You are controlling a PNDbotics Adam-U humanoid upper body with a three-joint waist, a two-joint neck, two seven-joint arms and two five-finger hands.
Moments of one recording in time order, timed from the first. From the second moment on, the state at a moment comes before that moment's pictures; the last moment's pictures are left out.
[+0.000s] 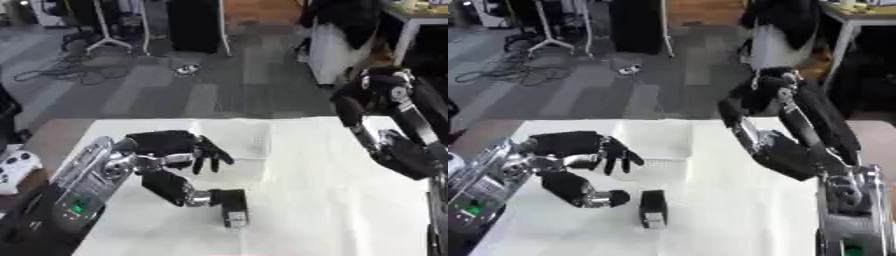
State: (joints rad) left arm -0.52 0.55 -0.30 -1.71 -0.54 -0.22 -0.68; right arm -0.51 0.03 0.00 -1.95 0.83 -0.24 0.48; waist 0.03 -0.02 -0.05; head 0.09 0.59
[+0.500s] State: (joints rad) left arm -0.52 0.53 -0.34 -1.69 -0.54 -0.18 -0.71; right arm -0.51 0.03 0.01 -1.95 0.83 -0.24 0.48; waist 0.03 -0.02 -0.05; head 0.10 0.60
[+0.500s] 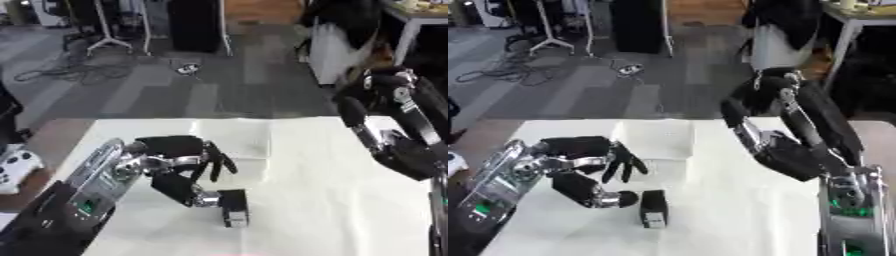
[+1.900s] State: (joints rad) left arm -0.54 0.53 -0.37 -1.66 -0.66 -0.26 -0.83; right arm -0.51 0.04 0.01 -1.95 0.83 -0.24 0.48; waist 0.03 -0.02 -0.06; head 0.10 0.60
